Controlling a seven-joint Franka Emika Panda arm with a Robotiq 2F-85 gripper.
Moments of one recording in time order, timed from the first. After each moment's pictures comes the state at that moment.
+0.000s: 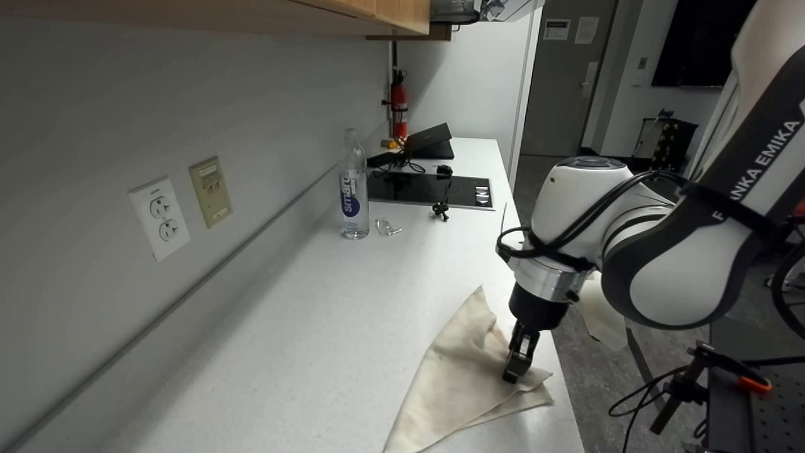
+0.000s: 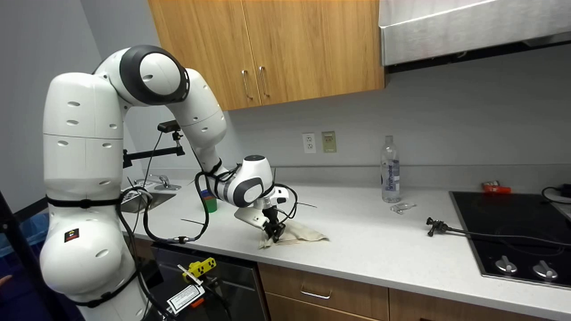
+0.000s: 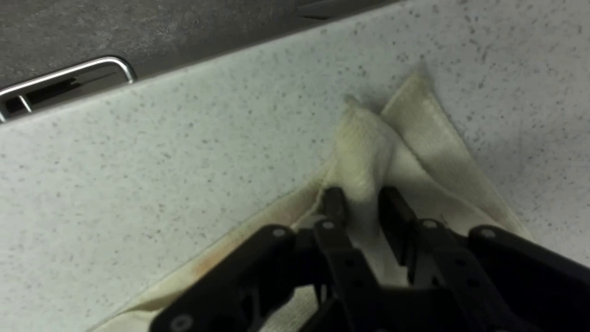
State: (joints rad) arm 0.06 0.33 0.22 -2.52 0.03 2.95 -0.02
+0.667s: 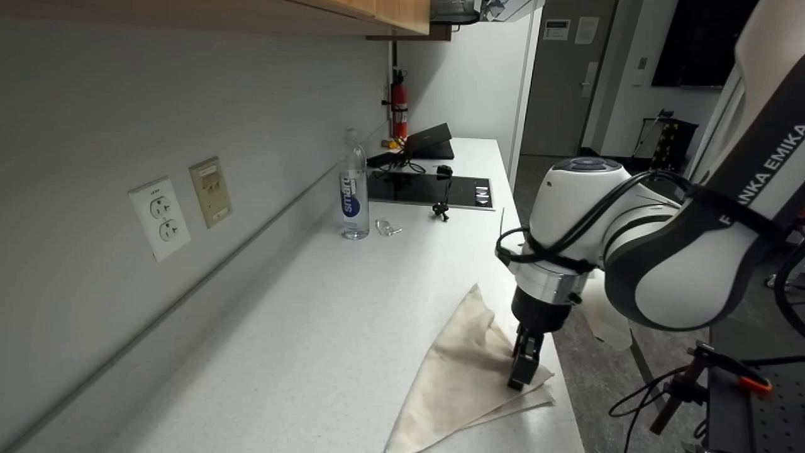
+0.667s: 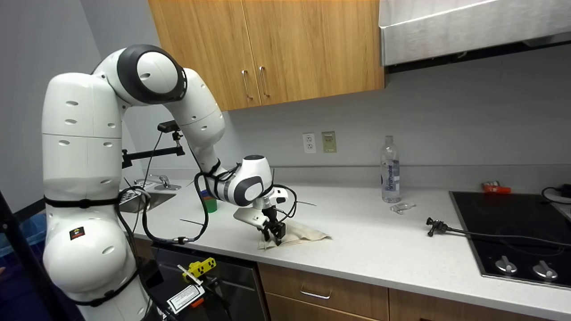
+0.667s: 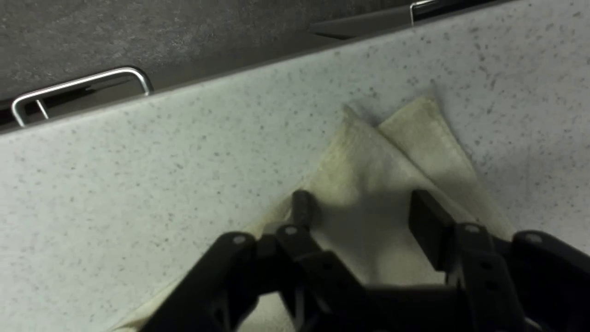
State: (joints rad) arm 0.13 0.32 0.15 -2.51 -0.01 2.91 -0.01
